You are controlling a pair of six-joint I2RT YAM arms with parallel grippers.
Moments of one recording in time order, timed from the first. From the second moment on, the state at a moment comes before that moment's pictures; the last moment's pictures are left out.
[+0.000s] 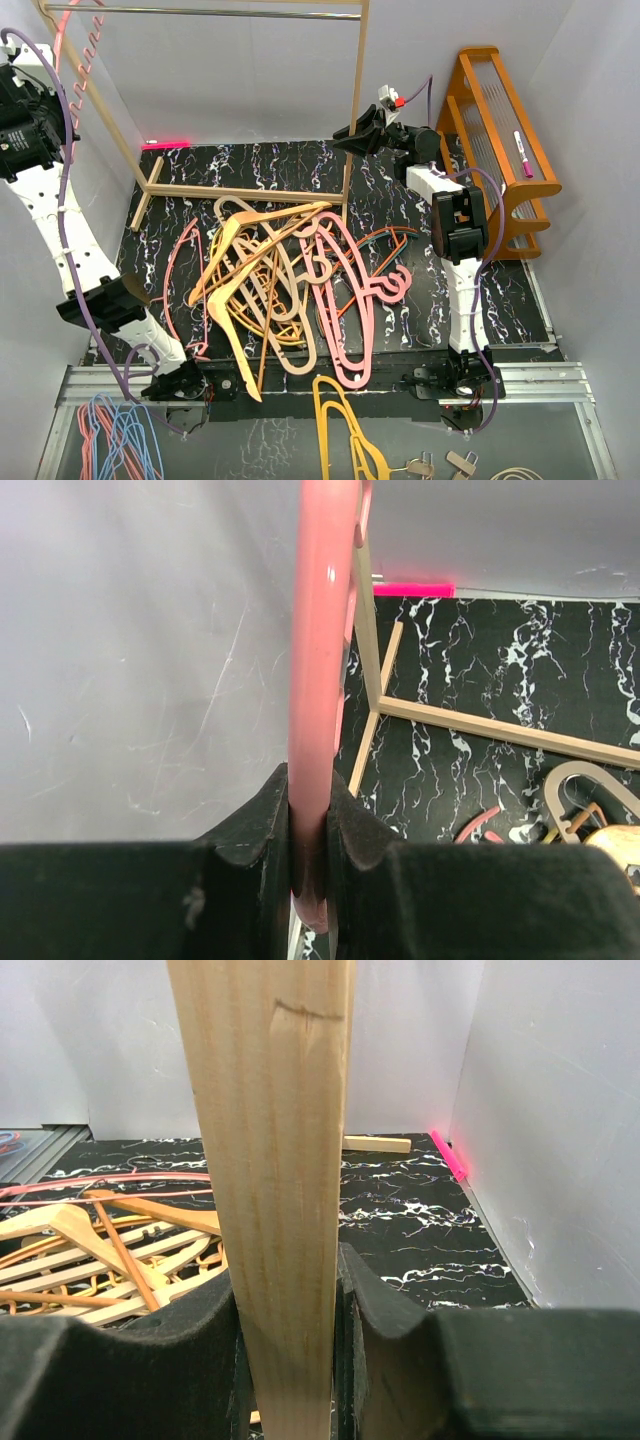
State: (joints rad) left arm 0.47 1.74 2.39 -1.06 0.15 0.30; right arm 0.15 2.43 1.92 1.41 -1.28 0.84
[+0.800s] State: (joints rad) left arm 0.48 1.81 2.46 -1.01 0.22 0.33; right arm 0.16 2.42 1.92 1.41 -1.30 0.84
